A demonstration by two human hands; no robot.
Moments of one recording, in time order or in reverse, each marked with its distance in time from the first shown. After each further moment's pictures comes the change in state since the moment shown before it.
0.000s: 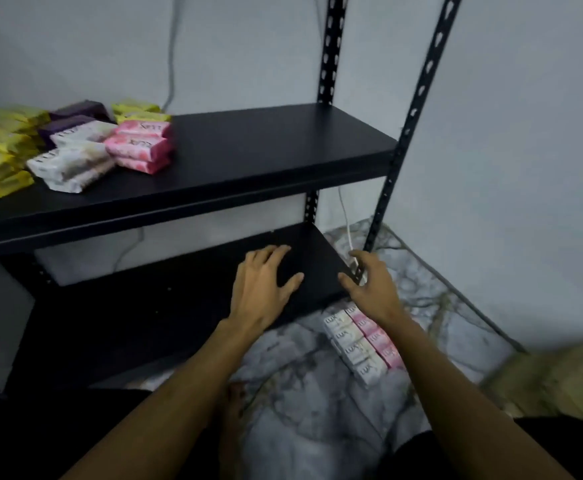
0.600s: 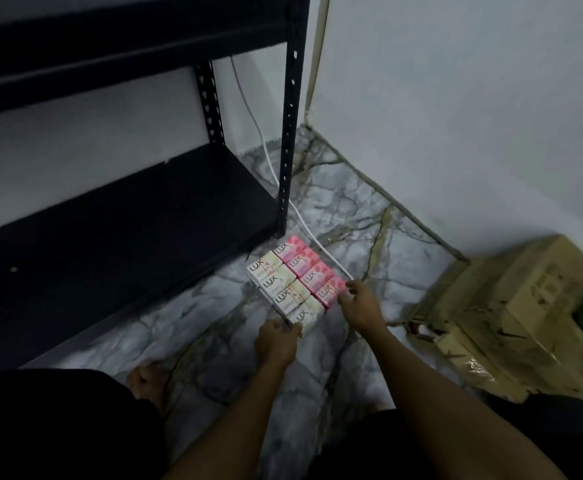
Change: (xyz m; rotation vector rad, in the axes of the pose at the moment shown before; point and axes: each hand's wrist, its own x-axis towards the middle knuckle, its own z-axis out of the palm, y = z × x) left_hand -0.081 0.069 0.298 -0.520 -0.585 -0.882; right_hand -0.066 0.268 0.026 0.000 -0.046 0.762
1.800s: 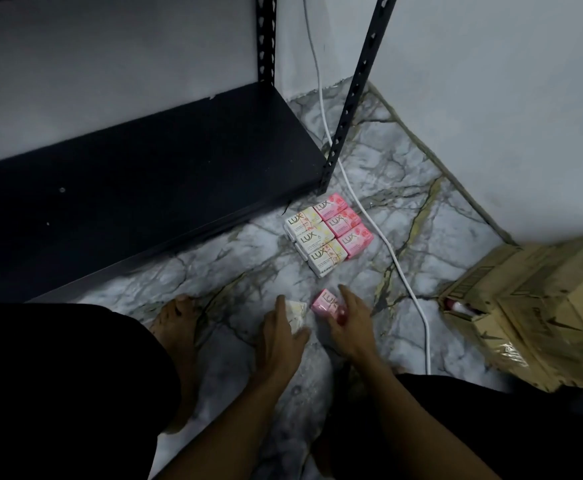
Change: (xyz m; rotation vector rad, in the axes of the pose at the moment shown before) left_hand -0.018 -0.110 -0.023 0.309 0.052 0.181; right_hand -0.084 0.049 0.091 -0.212 -0.116 -0.206
